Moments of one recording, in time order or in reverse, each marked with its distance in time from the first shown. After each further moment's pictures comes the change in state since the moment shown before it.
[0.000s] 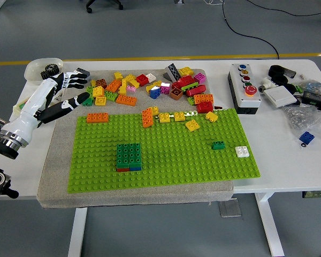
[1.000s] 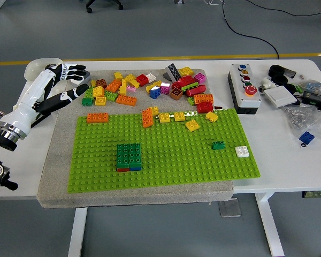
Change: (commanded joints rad) left arm -0.046 0.009 -0.002 0.018 -0.004 -0.004 0.005; right arm -0.010 0.006 0.021 0.000 0.000 0.005 -0.004
